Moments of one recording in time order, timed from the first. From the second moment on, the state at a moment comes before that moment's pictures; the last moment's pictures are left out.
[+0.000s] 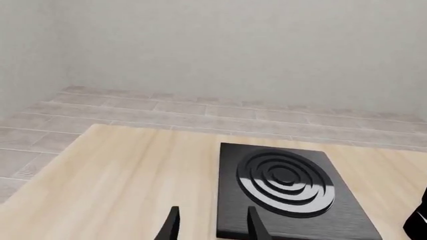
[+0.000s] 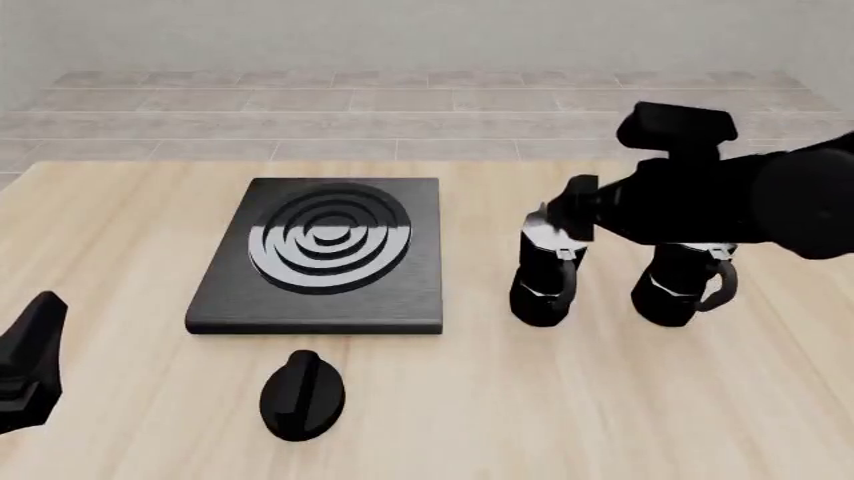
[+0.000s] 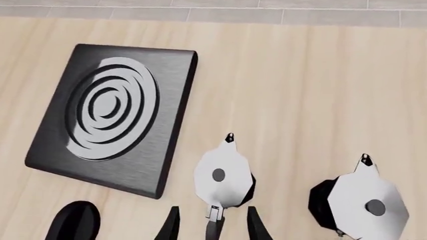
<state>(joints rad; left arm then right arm) 0.06 0.09 0.00 -0.06 -0.07 0.39 1.28 -0.83 0.33 0.27</state>
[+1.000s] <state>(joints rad) 0.06 0.09 0.00 -0.06 -0.06 0.40 1.35 -0.74 0.23 0.32</state>
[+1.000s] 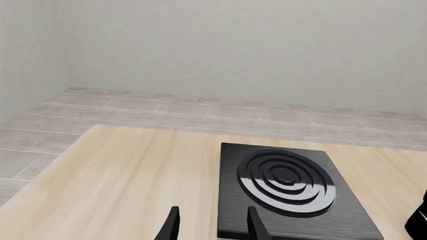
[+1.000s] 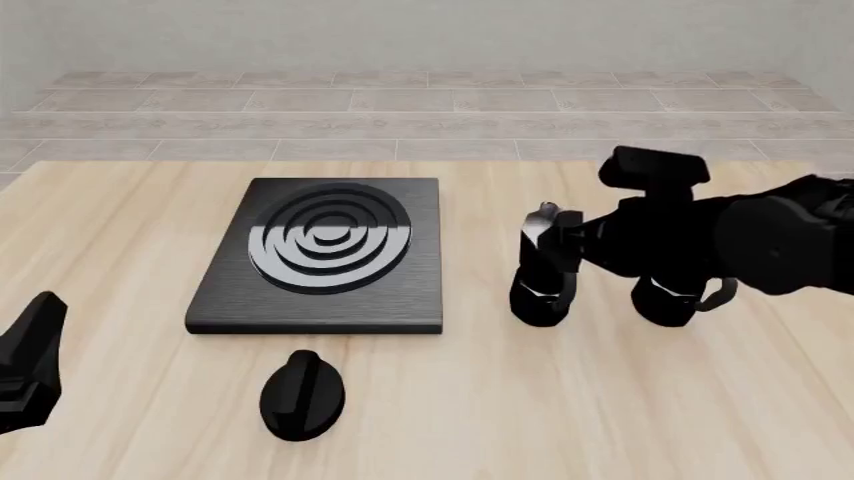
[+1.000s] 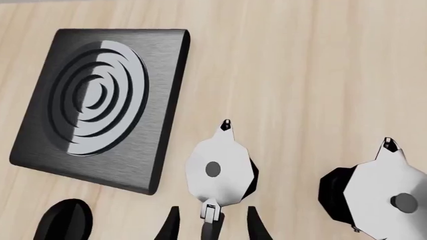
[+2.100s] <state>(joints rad) 0.06 0.11 -0.01 -0.07 -0.06 0.42 1.42 -0.71 0.15 0.36</state>
